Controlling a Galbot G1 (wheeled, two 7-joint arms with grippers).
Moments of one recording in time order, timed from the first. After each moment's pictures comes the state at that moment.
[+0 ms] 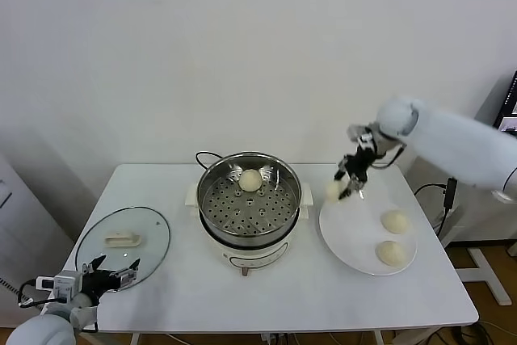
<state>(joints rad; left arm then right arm) 1.55 -0.84 -0.58 -1.99 -0.70 0.48 -0.20 0.61 0.88 -1.27 1.08 0.50 -0.17 -1.24</state>
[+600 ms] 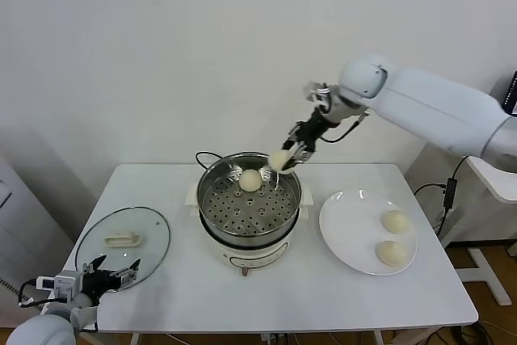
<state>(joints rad) 1.54 -0.84 -0.58 -1.98 -0.70 0.47 -0.19 0.64 1.06 -1.28 1.13 0.79 -0.32 -1.08</state>
